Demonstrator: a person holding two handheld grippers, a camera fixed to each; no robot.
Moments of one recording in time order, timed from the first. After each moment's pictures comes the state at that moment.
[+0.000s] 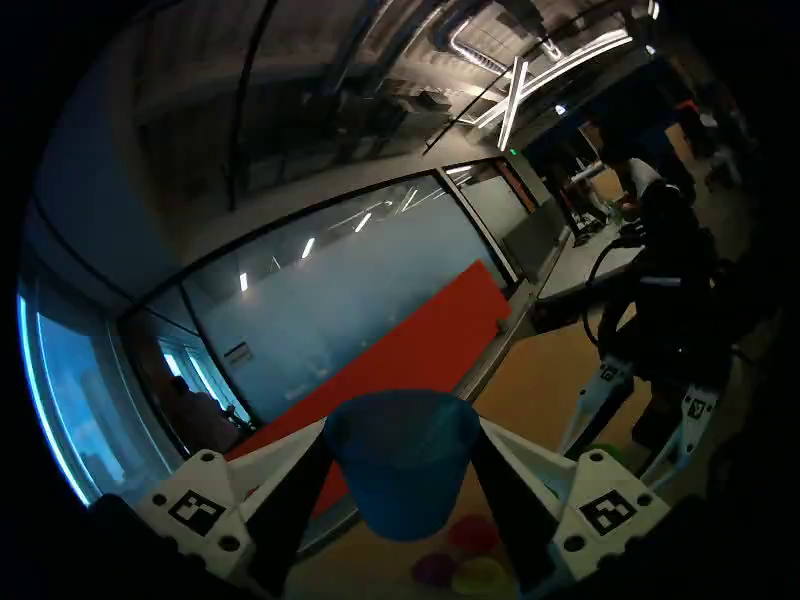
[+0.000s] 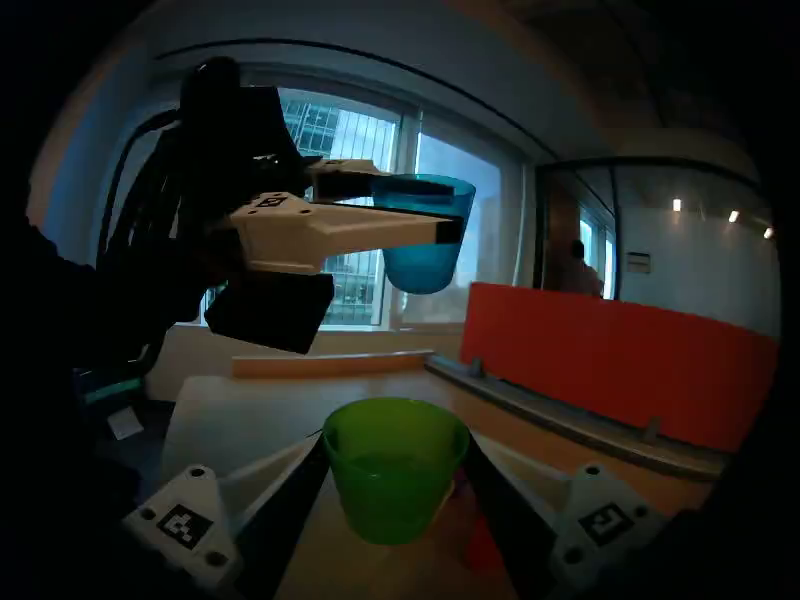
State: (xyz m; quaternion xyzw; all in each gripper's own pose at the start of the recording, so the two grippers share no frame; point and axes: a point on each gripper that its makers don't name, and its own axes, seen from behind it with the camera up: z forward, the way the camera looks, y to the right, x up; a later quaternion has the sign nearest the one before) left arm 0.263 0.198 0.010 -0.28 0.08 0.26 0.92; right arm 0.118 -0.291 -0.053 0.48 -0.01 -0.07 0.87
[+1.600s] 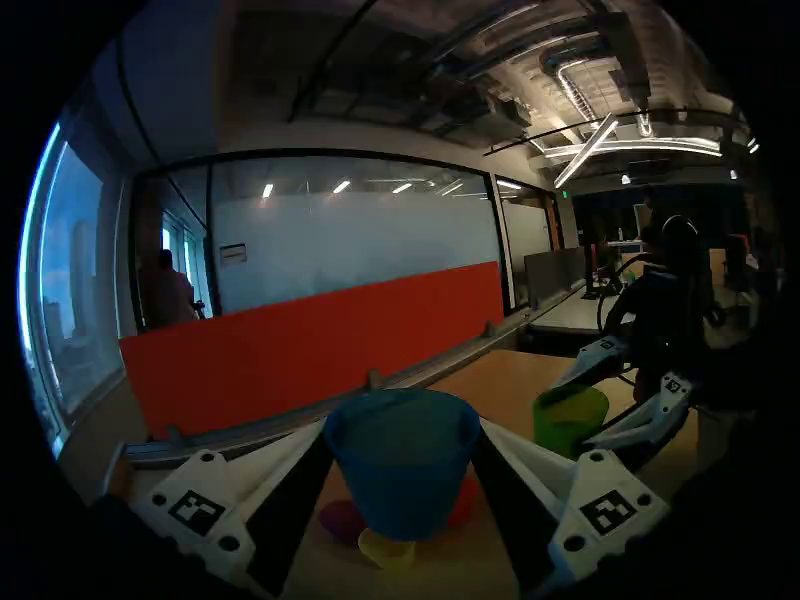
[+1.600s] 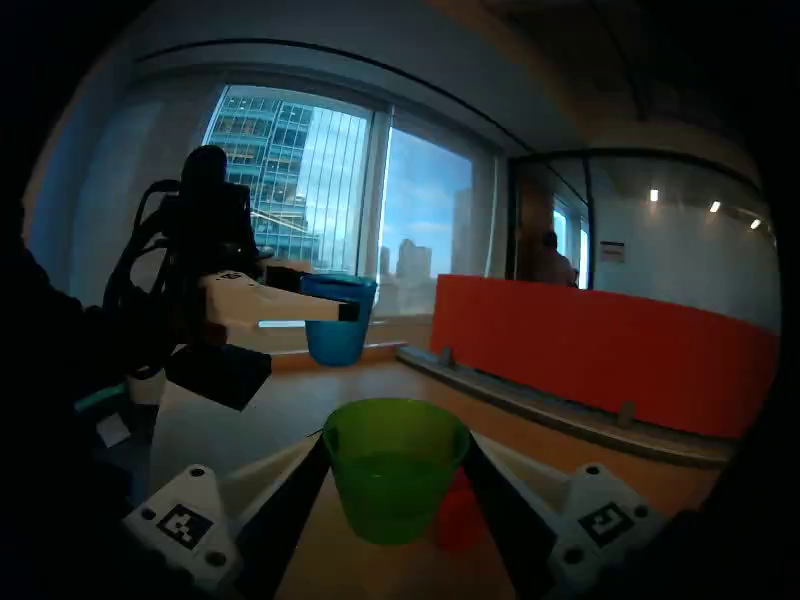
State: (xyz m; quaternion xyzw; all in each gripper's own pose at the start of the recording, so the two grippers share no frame) left arm 0.172 0.153 0.013 -0.29 -0.02 0.07 0.95; right arm 0.117 -0.245 -0.044 0.44 -0.03 -0.07 0.89
